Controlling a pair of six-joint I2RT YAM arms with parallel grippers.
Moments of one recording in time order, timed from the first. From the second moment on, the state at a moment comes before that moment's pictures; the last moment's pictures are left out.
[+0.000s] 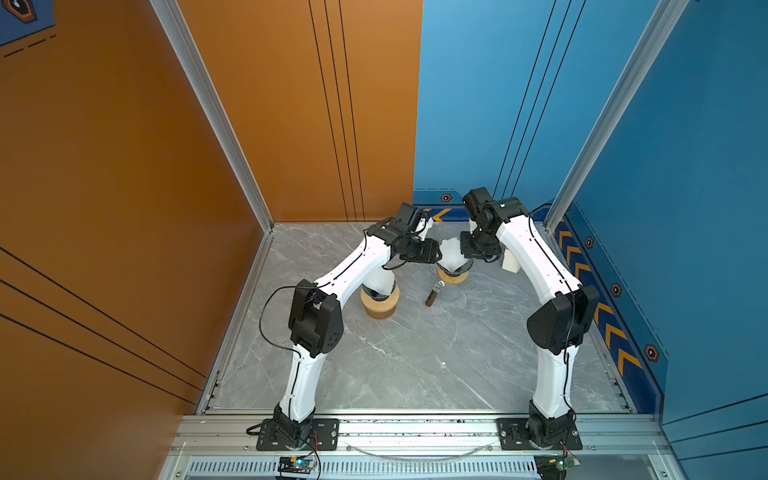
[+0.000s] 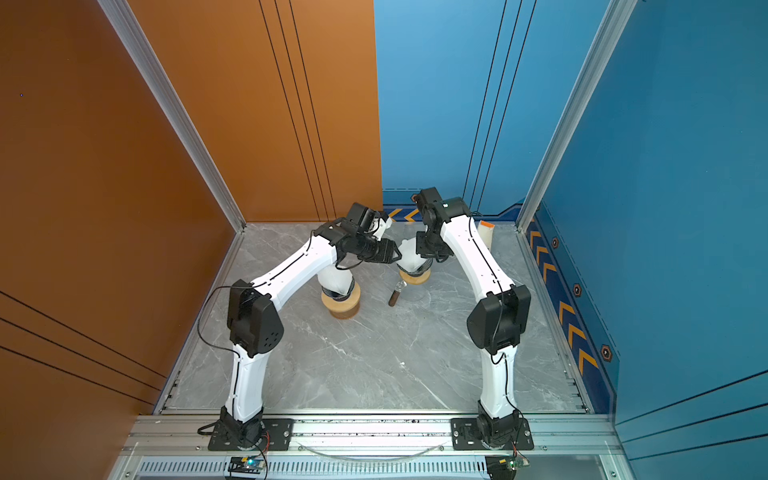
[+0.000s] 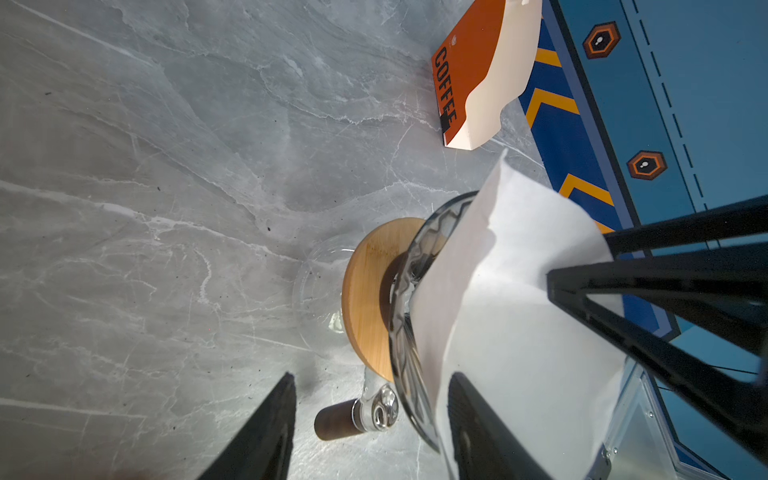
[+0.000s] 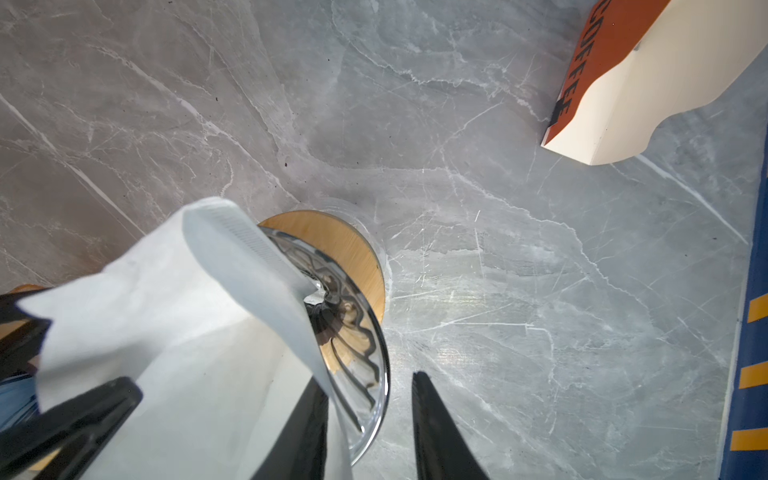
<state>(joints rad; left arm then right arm) -0.58 2.13 2.06 -0.77 0.33 -0.38 0.34 2.02 2.15 -1.39 0.10 0.38</state>
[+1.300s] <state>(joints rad) -0.58 2.16 2.09 -0.77 0.35 -0.41 0.27 1.96 1.95 -1.22 -0.07 0.39</state>
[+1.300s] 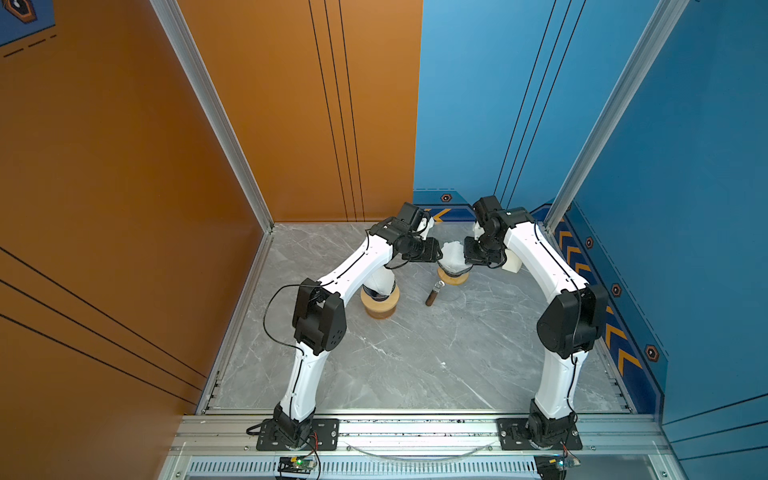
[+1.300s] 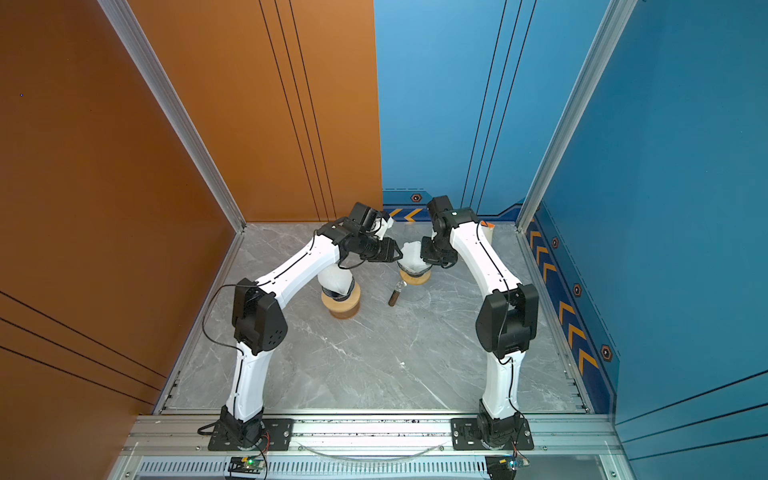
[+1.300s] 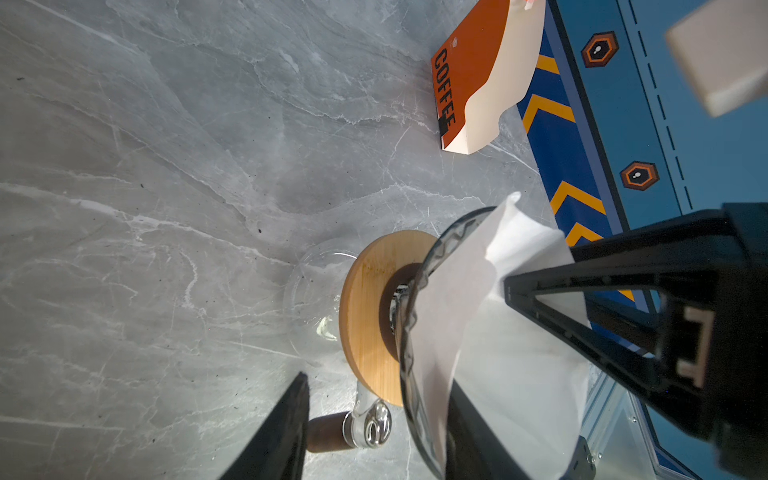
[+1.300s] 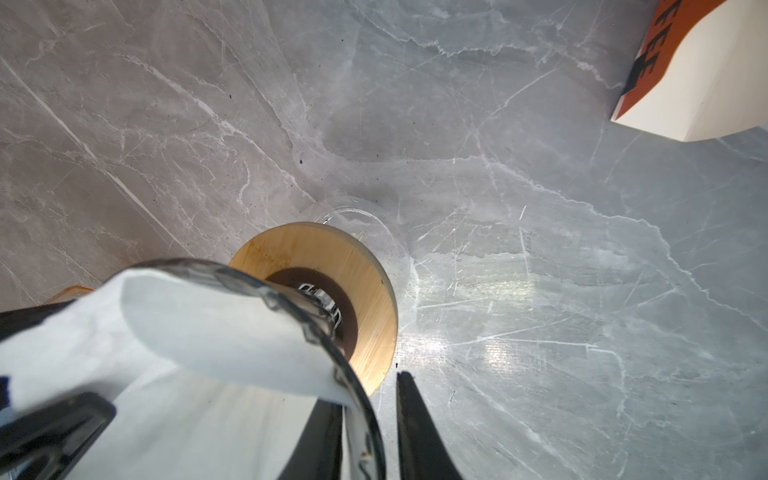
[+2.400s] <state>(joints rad) -0.58 2.17 2.09 -0.77 0.35 -0.42 0.27 1.92 1.90 -1.17 -0.10 0.40</state>
